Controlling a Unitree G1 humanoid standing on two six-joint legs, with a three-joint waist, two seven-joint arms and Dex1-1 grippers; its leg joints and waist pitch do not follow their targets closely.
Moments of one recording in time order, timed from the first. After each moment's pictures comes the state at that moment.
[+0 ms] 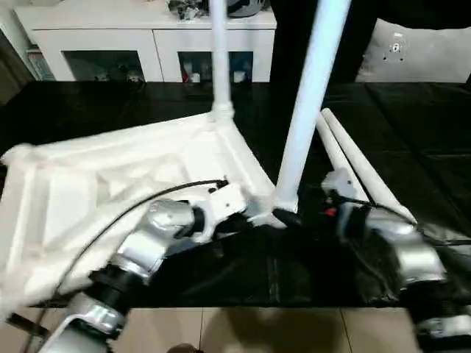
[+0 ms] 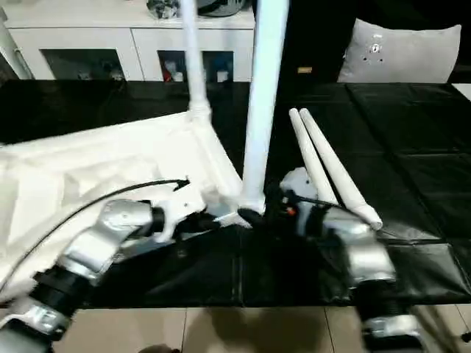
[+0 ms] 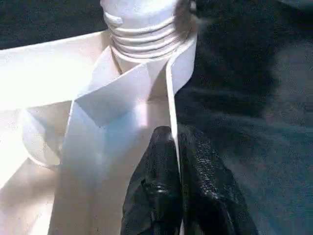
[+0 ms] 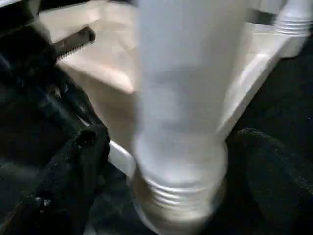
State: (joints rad) left arm -0.48 0.35 -0.38 0.33 0.08 0.16 -1.02; right arm -0.39 -0.42 0.07 0.47 0.20 0.02 1.10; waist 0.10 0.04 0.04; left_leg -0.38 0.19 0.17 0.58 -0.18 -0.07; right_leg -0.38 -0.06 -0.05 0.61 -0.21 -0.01
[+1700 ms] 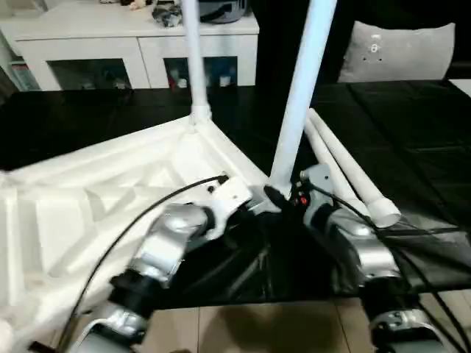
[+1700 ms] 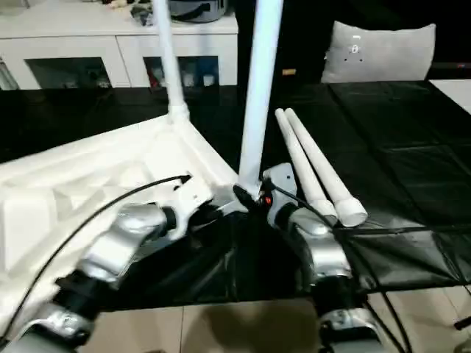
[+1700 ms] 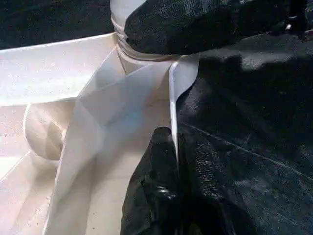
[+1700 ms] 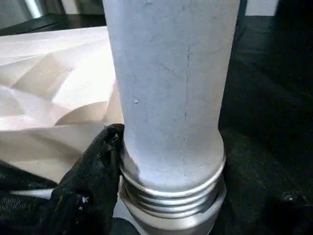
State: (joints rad) left arm -0.47 0.14 -0.31 0.33 0.15 0.38 -0.70; right arm -0.44 -0.12 0.01 0.58 0.12 0.08 0.53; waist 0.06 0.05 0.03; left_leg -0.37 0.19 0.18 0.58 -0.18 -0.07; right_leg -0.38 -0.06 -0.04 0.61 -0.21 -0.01
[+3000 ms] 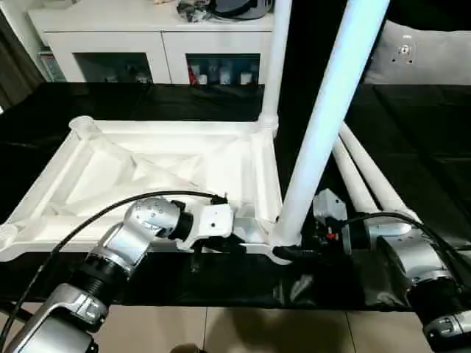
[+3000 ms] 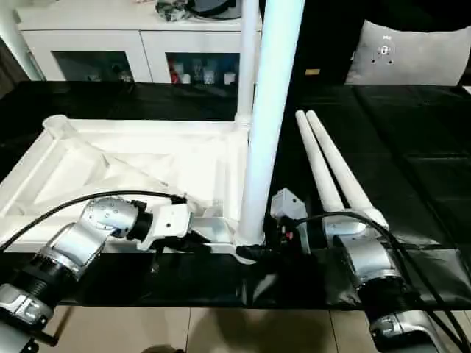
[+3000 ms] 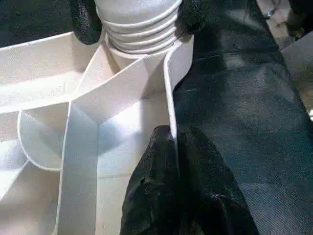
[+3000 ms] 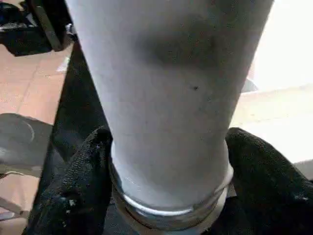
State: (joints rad) left arm -0.53 0.43 -0.44 0.44 0.07 -0.12 -1.26; right arm -0.41 -0.45 0.20 0.49 0.18 -0.01 1.34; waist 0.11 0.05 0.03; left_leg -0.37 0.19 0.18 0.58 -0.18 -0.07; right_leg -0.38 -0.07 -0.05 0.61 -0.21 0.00
